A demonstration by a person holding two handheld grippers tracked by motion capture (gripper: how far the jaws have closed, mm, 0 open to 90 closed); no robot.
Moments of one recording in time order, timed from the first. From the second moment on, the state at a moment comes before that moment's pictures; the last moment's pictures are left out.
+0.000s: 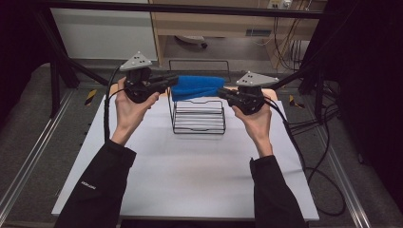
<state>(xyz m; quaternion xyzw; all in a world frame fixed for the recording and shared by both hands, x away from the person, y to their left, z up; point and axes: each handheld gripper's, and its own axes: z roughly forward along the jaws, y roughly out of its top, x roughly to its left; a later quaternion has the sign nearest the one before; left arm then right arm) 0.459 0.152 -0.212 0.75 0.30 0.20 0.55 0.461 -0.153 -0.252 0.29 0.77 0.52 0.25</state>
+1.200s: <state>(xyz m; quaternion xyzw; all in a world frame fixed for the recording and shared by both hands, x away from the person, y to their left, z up) 0.479 0.137 -0.273 0.80 0.31 0.20 0.47 0.471 -0.165 -0.282 0.33 0.75 0.54 0.18</state>
